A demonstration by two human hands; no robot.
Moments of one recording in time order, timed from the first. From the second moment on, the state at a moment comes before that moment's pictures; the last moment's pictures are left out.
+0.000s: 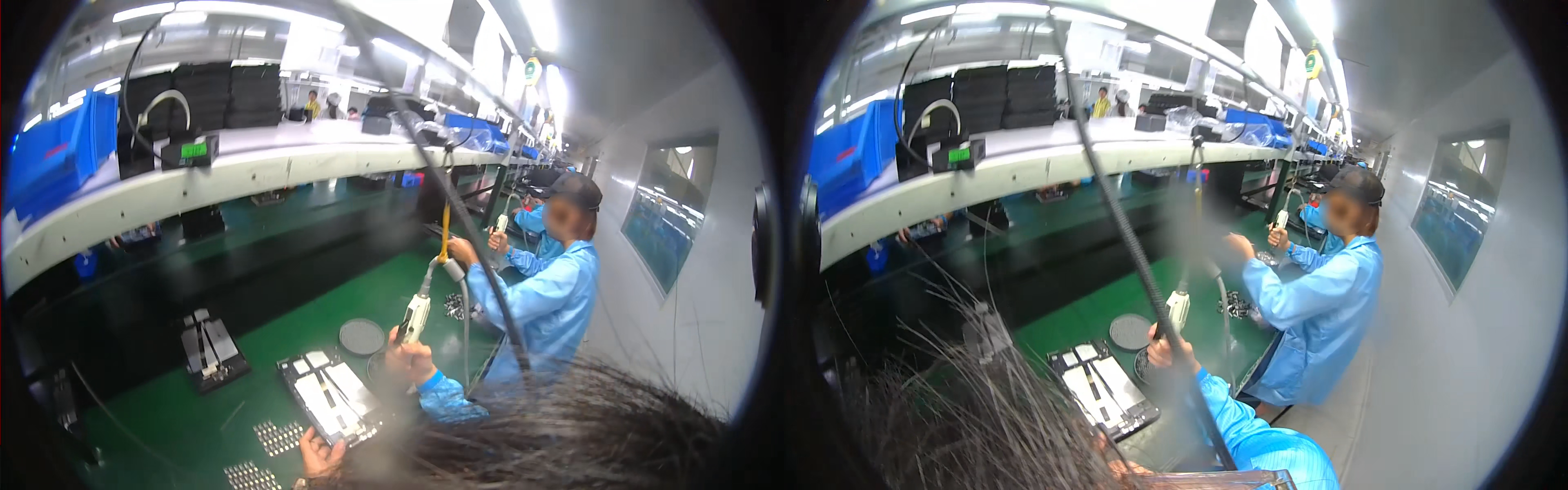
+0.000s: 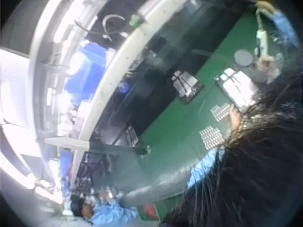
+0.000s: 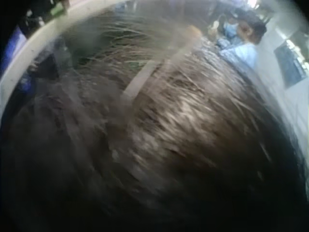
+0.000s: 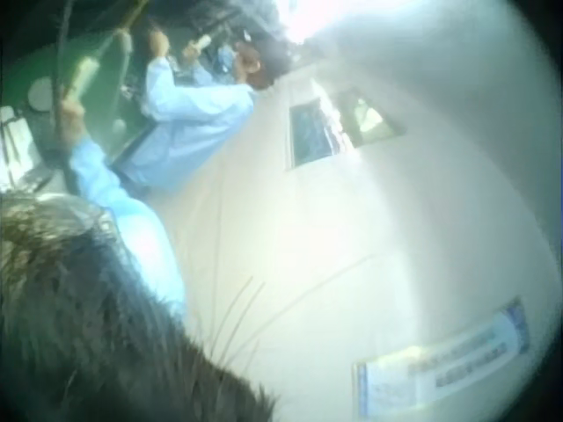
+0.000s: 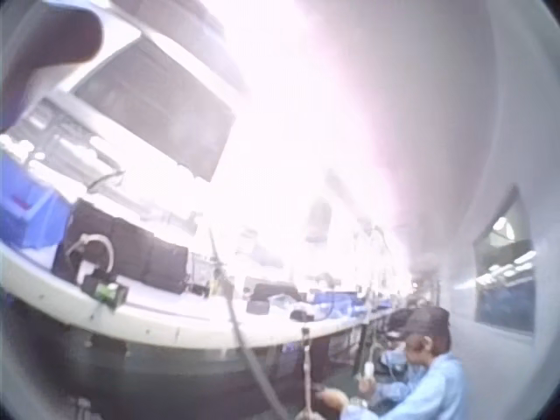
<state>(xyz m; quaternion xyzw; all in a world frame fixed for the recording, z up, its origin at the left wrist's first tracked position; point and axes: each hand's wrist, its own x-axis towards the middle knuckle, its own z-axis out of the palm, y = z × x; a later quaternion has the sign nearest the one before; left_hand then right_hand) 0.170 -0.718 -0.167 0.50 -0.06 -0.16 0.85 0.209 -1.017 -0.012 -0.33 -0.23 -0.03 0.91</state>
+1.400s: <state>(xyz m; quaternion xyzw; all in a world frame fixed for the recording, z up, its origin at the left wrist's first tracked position) 0.156 -0.702 -0.079 0.54 -0.09 -0.23 0.80 0.206 -0.999 -0.018 -0.38 -0.23 -0.07 0.89</state>
